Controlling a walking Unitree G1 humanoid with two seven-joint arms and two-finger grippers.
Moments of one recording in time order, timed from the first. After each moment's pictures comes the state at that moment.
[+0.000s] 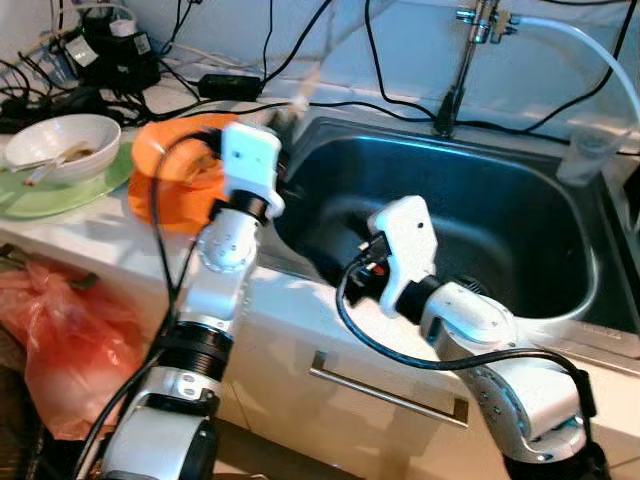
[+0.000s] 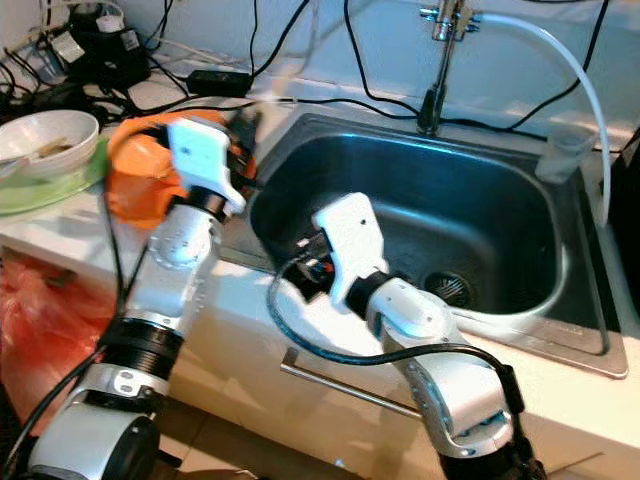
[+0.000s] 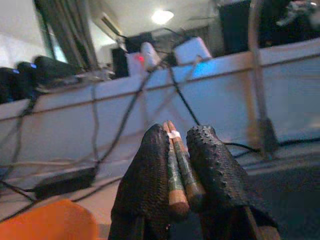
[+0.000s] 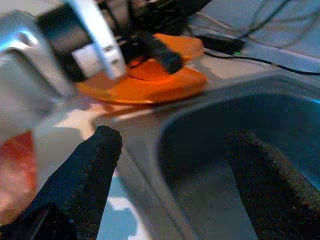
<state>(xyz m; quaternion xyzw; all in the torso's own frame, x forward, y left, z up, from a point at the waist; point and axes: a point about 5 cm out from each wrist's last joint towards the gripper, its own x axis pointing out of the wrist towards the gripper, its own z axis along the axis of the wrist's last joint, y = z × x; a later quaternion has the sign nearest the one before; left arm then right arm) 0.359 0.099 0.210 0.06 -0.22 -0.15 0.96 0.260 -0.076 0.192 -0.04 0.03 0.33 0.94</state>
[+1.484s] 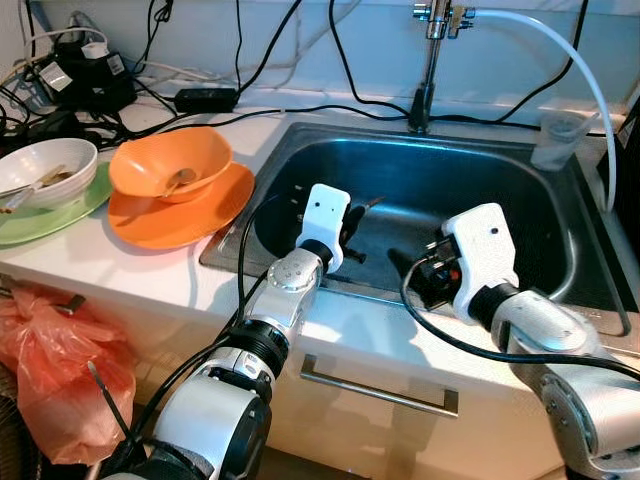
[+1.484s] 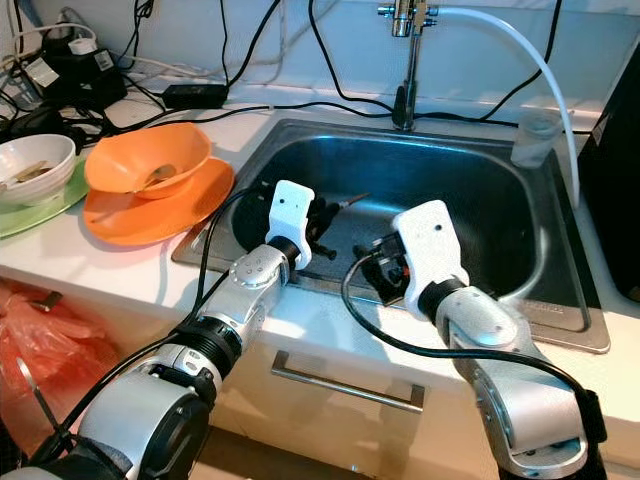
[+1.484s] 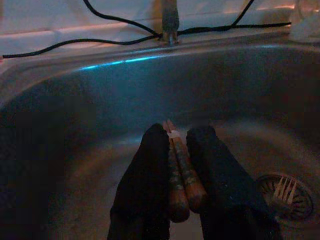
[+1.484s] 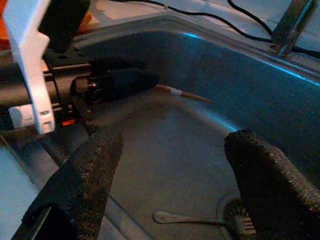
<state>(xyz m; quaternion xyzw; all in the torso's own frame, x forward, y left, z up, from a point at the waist) 0.366 0.036 0.128 0.02 0.02 -0.23 0.97 0.254 -0.139 0.189 -0.11 0.10 0.19 0.97</state>
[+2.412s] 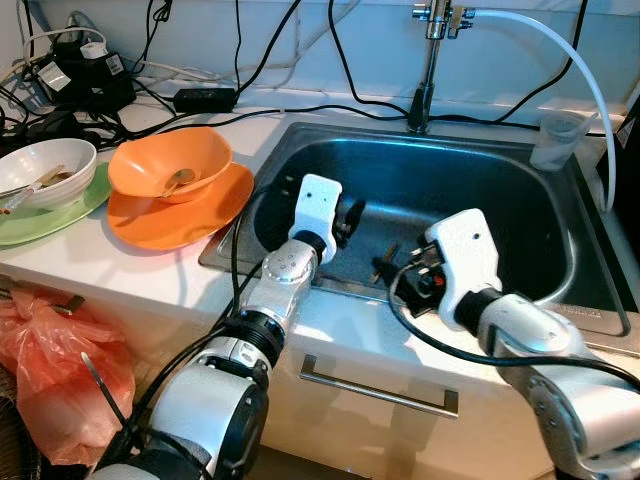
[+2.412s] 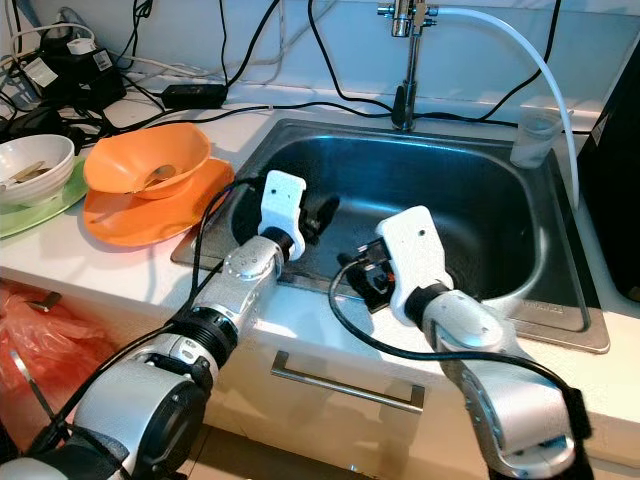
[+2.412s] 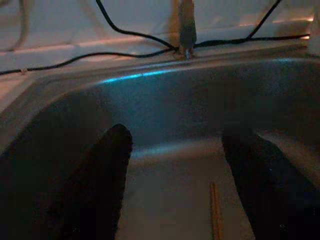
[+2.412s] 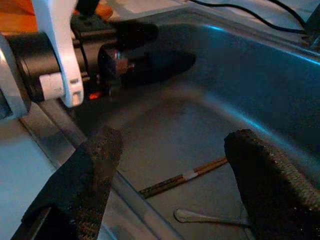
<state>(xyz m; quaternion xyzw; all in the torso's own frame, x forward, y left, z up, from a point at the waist) 0.375 0.044 0.142 0.02 -0.01 -0.21 0.98 0.255 -0.127 0.182 -0.09 0.12 0.22 0.96</state>
